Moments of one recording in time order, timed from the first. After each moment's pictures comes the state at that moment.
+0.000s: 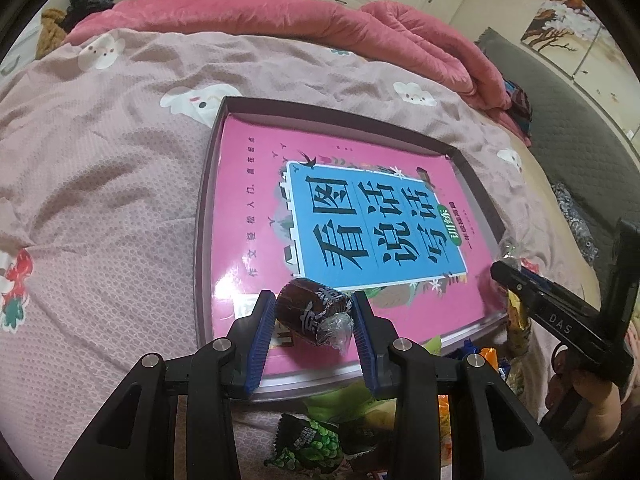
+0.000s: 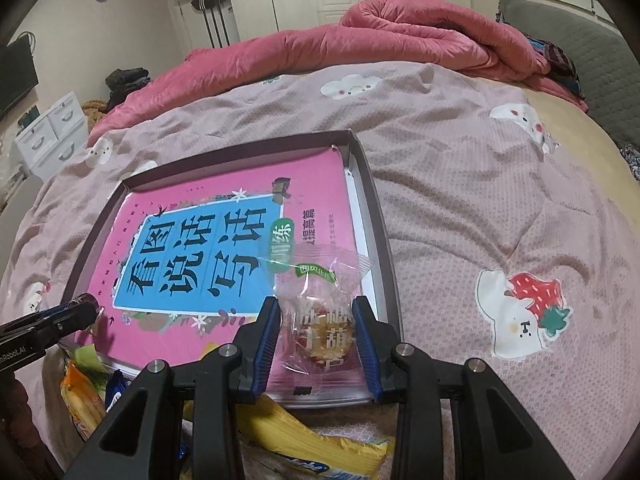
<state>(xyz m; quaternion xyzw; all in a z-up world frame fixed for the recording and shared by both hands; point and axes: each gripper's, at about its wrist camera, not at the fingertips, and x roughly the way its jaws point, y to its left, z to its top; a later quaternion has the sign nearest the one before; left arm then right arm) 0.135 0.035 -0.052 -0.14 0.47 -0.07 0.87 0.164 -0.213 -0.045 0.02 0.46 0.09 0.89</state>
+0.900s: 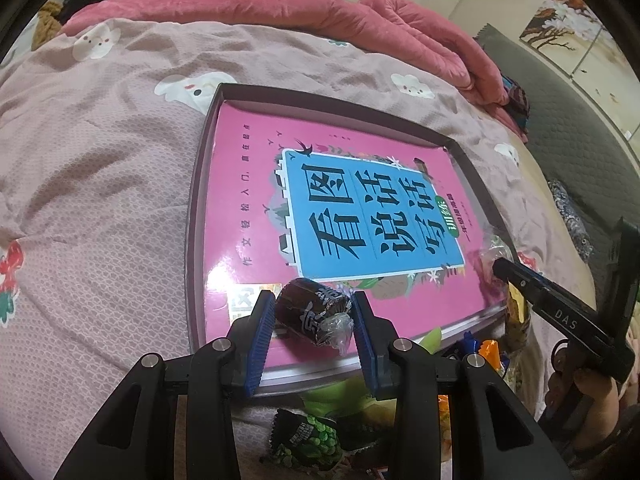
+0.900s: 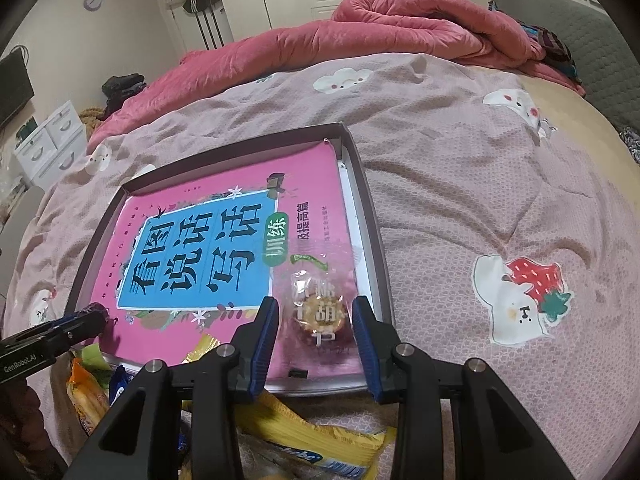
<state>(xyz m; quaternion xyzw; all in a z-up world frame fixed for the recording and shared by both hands) 0.134 0.036 -0.057 -0.15 0.48 -0.08 0.86 0.160 -0.222 -0.044 0.05 0.46 0.09 0.88</state>
